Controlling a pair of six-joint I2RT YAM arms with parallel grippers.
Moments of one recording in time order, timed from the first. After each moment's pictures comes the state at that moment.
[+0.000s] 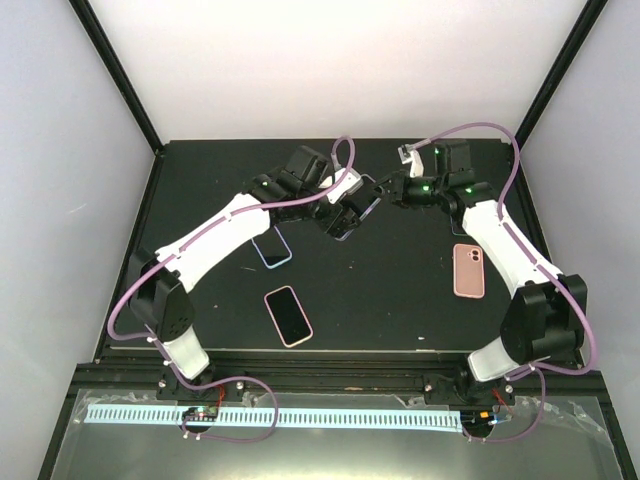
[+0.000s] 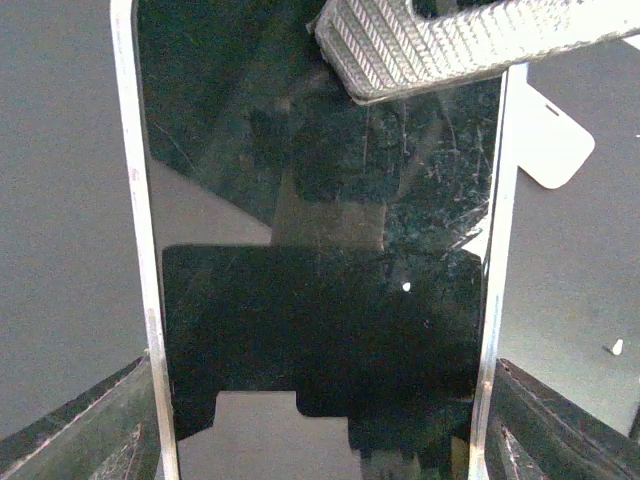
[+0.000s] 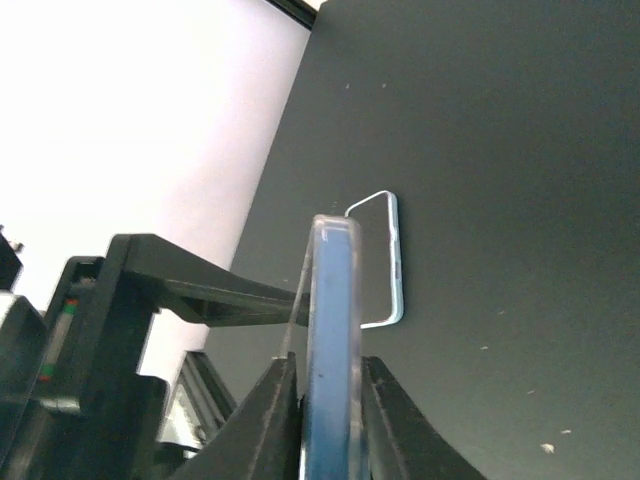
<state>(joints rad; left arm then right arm) -0.68 1.70 1.58 -0.68 0.29 0.08 0.24 1.52 1.28 -0.41 -0.81 0.50</state>
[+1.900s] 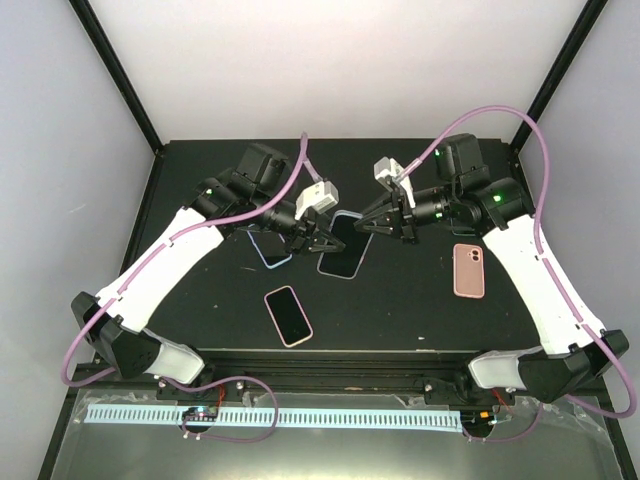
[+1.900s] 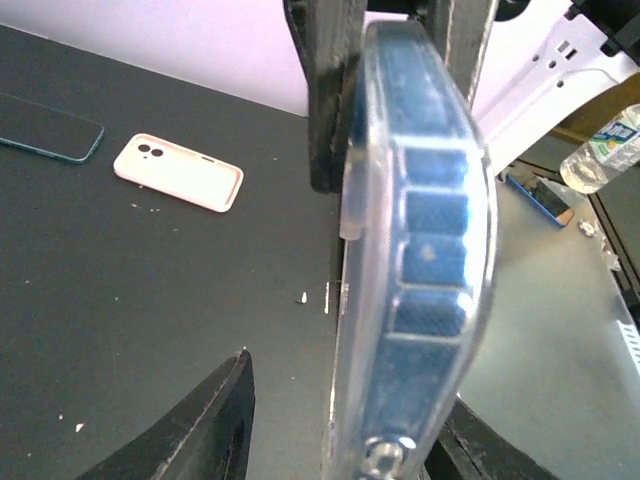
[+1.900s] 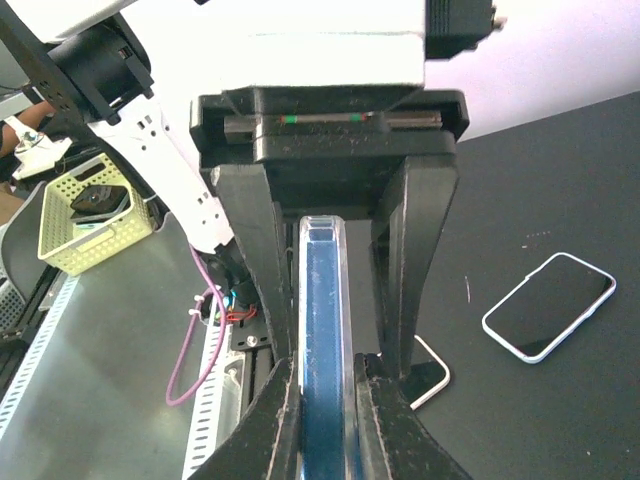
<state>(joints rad) -0.62 1.43 1.56 -0.92 0.91 0.31 0.43 1.33 1.57 -1.00 -1.08 -0.39</state>
